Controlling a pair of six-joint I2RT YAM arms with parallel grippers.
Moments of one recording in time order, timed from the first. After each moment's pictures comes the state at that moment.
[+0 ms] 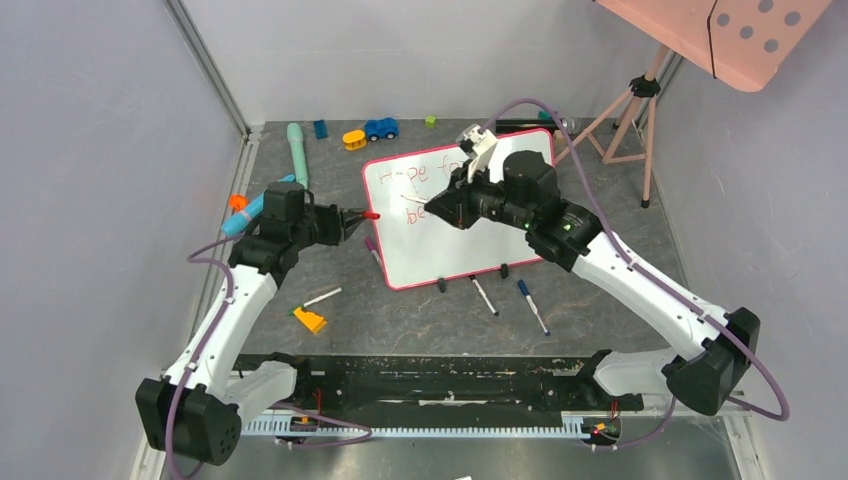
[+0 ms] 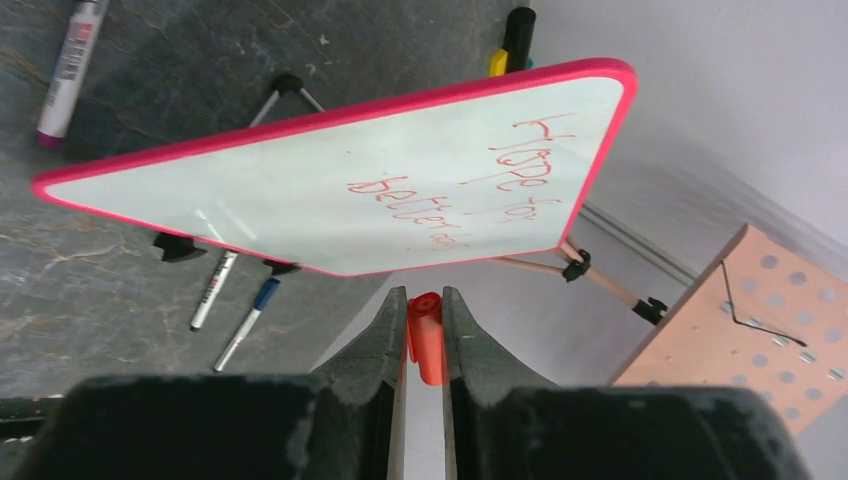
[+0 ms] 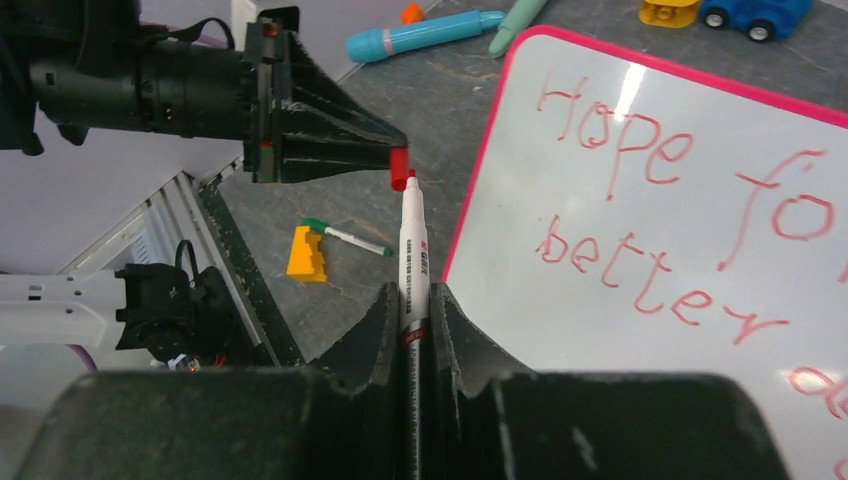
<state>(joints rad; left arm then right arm) -0.21 1.03 0.91 -0.53 0.19 -1.63 0.72 1.28 1.26 -0.22 -0.27 0.24</state>
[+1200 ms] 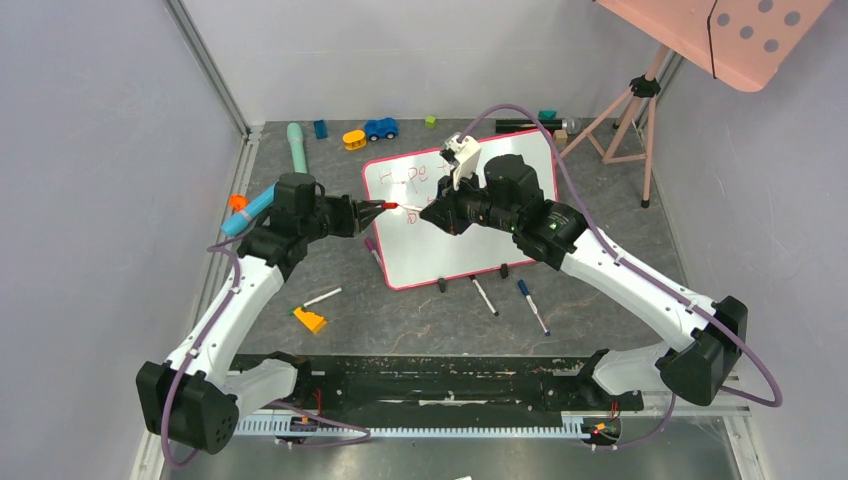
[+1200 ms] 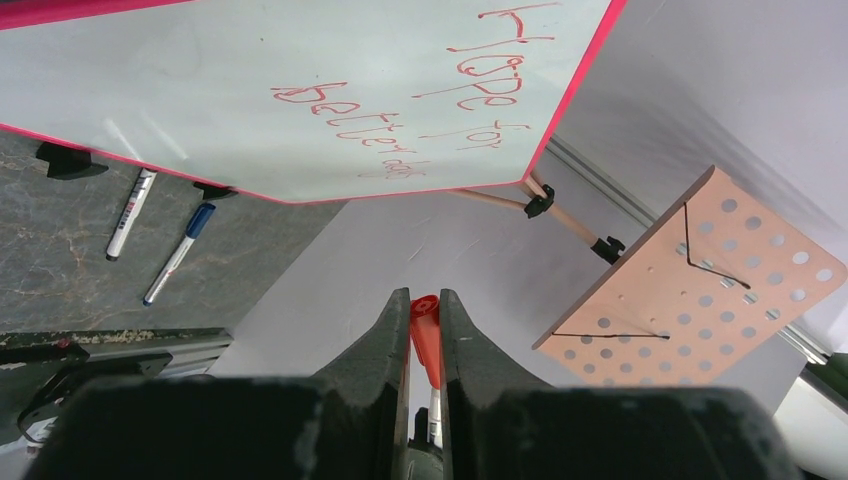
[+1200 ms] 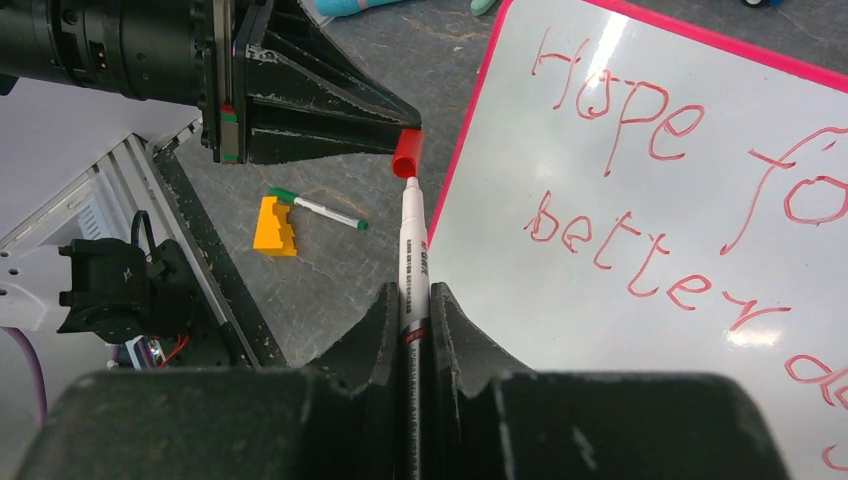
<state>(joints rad) -0.28 1.09 0.96 -0.44 0.30 -1.78 0.79 1.34 1.29 -0.27 -0.20 0.18</state>
